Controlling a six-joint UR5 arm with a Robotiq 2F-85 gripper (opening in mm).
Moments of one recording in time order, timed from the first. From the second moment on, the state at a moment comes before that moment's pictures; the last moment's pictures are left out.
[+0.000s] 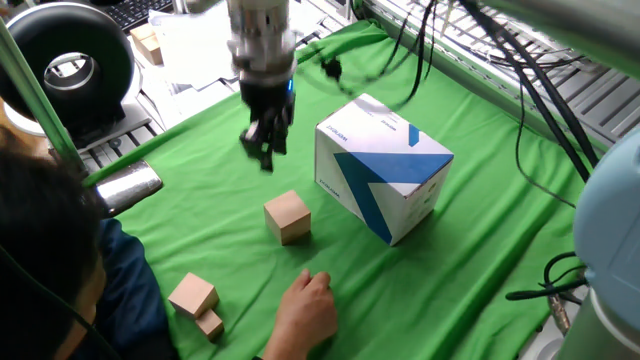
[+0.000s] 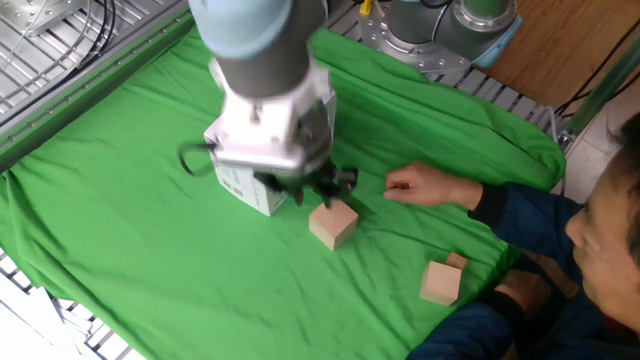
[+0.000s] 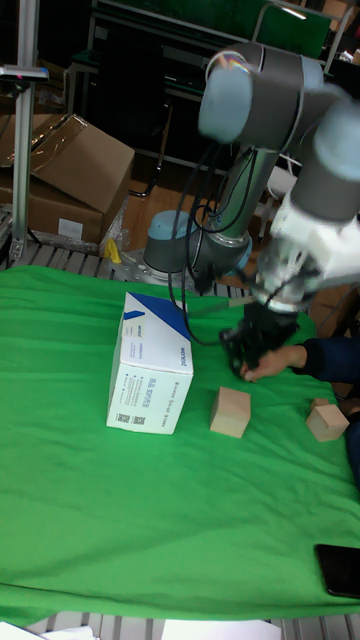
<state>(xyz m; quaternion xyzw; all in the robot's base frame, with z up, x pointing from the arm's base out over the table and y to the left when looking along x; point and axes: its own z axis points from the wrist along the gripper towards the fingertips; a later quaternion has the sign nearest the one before) 0.527 0.118 0.173 0.23 -0.97 -0.02 0.07</state>
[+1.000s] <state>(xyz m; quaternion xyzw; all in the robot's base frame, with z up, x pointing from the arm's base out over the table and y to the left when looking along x) 0.502 0.034 0.242 0.17 -0.99 -0.01 0.04</state>
